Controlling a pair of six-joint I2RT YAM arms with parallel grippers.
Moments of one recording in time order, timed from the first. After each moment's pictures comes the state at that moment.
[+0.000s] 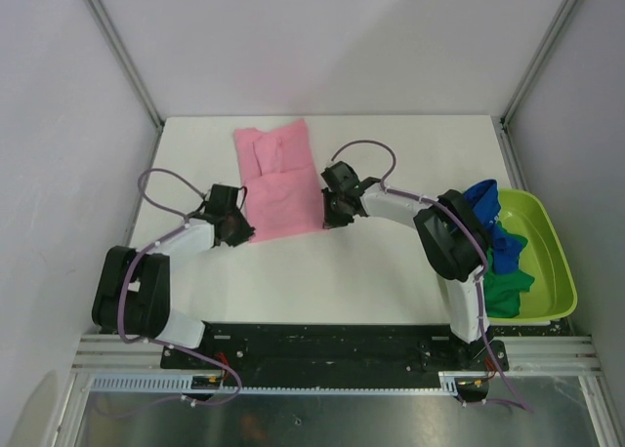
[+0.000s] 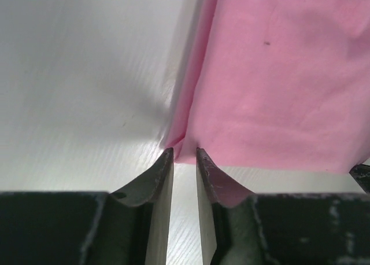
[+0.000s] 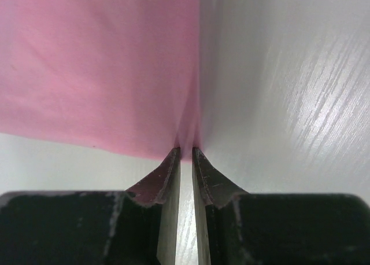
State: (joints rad) left arm -0.21 1.47 0.75 -0.28 -0.06 -0.76; right arm 0.68 2.04 1.44 -0.39 -0.04 0.58
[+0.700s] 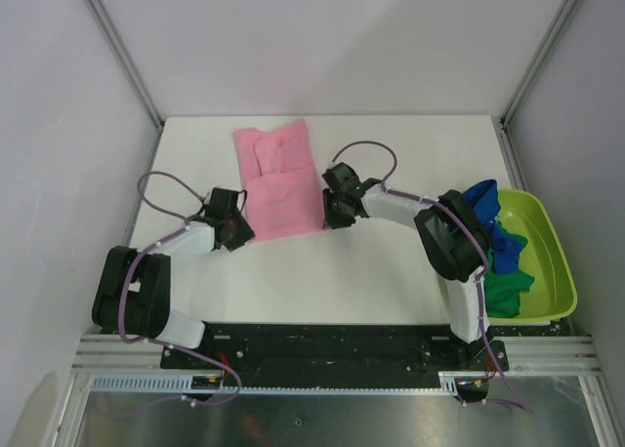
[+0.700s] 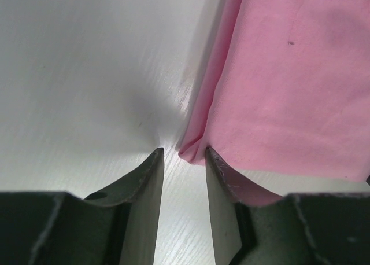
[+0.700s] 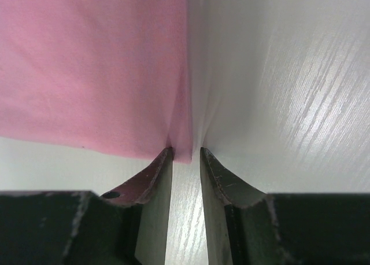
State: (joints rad) left arm -0.21 1.44 0.70 -0.27 -0.10 -0.76; right arm 0.68 2.04 1.41 -0.39 -0.02 0.57
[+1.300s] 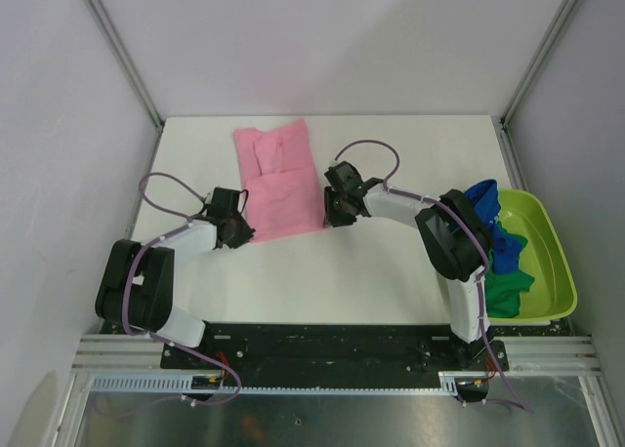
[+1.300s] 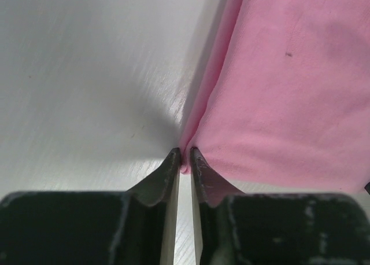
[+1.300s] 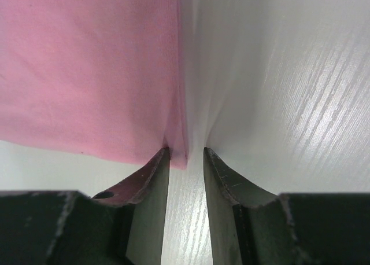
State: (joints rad) left arm -0.21 1.50 0.70 -0.22 -0.09 -0.79; right arm 0.66 2.03 1.40 -0.36 -0.03 0.57
